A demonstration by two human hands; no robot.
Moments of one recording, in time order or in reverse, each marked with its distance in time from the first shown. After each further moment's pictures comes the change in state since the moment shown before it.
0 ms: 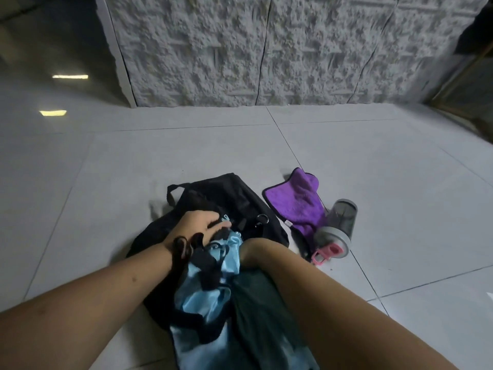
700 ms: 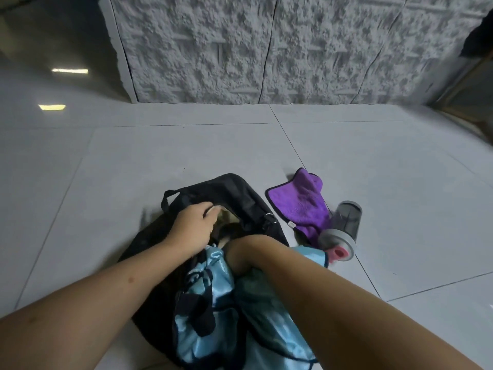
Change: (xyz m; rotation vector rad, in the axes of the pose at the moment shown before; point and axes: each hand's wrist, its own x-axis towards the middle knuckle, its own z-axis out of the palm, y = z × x) left_hand -0.007 0.010 -0.002 -0.168 0.231 -0.200; right_hand 0.021 -0.021 0.001 -0.276 -0.024 -0.024
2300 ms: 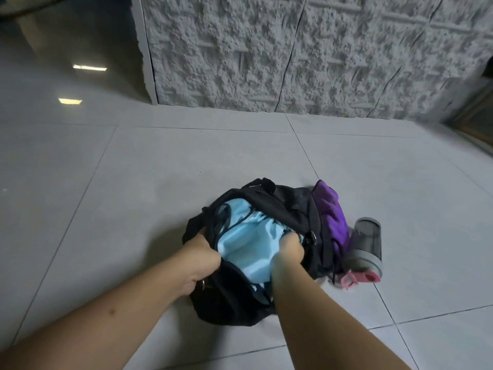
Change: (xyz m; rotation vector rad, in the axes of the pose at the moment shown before) left_hand -0.033 -0.024 0.001 -0.208 -0.232 -0.527; right_hand -0.012 0.024 0.008 1.992 0.931 0.362
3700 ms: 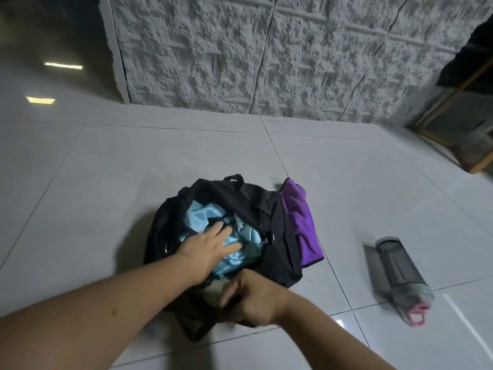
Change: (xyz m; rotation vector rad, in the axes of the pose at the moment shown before) left_hand 0.011 0.028 0.064 1.507 0.015 0.825; right_hand -0.055 -0.009 -0.097 -1.314 -1.048 -0.389
